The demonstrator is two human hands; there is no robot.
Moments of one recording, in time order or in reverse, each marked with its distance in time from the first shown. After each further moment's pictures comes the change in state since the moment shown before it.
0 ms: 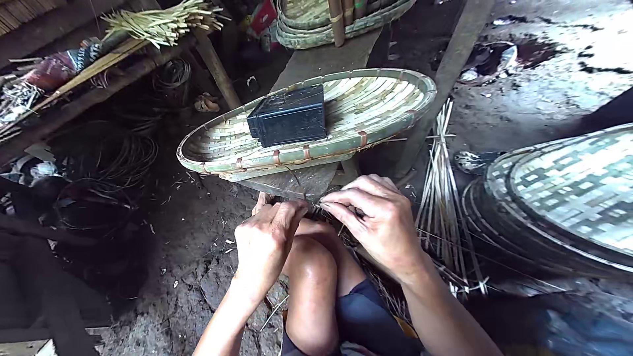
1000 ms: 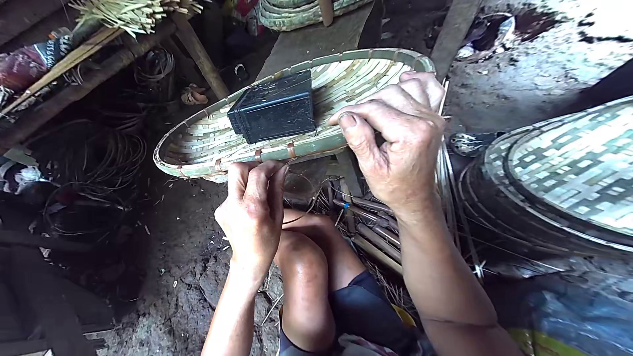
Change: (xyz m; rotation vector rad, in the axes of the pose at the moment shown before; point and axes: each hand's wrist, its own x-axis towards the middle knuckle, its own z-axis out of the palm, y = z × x) left_hand 0.043 0.004 0.012 0.018 0.254 -0.093; right_hand 0.071 0.032 -0.010 -0.063 0.237 -0.137
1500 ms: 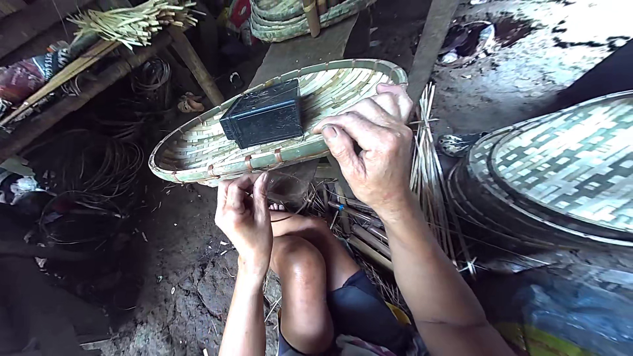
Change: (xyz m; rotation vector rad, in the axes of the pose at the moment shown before) left_hand -0.024 -0.008 0.023 -0.322 0.160 -0.206; right_hand -0.006 0.002 0.000 0.010 0.006 -0.021
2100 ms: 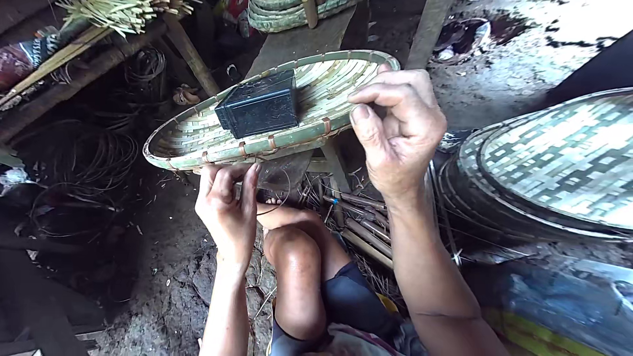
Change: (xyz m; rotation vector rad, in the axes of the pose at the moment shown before) left_hand 0.015 0.015 -0.026 0.145 -0.137 0.070; right_hand -0.007 0.019 -0.013 0.334 0.172 -0.002
